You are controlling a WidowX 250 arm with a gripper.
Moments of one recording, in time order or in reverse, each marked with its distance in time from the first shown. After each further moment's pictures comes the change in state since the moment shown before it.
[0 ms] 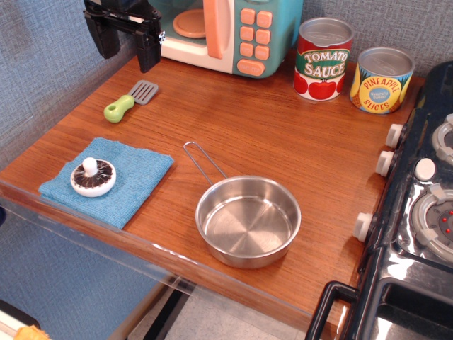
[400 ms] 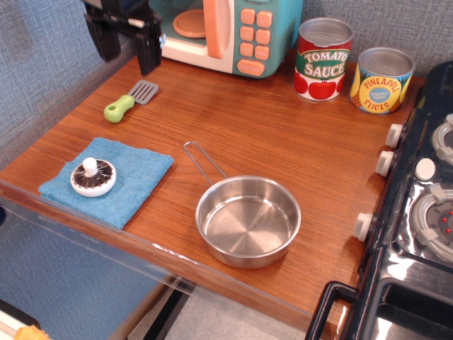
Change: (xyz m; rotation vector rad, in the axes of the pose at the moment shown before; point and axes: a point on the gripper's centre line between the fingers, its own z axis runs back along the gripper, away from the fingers) arm -0.008 -0.004 -0.015 -0.021 0.041 -0.003
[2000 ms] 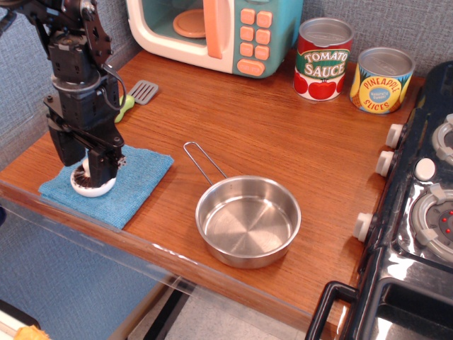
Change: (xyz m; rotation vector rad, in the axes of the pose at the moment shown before) arm -0.109 -0.026 -0.037 0.084 0.121 -0.106
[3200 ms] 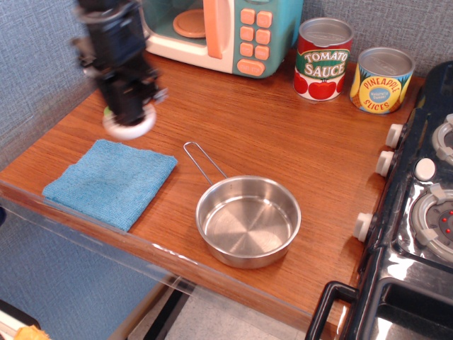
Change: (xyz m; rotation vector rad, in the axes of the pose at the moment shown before) arm 0.060 -0.026 0.064 -0.073 -0.177 0.025
